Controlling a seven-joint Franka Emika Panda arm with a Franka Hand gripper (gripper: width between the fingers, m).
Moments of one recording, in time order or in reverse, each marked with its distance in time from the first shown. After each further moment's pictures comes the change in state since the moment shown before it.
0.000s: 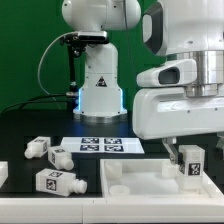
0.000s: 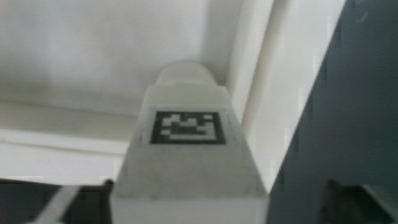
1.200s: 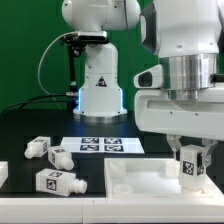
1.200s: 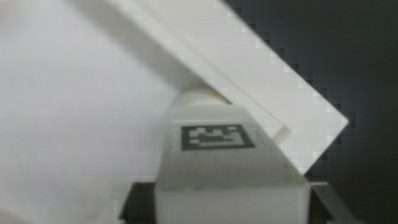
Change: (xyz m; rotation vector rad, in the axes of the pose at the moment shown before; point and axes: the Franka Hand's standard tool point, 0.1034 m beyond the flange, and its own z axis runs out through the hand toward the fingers) arm -0.006 0.009 0.003 0.030 -0.070 1.196
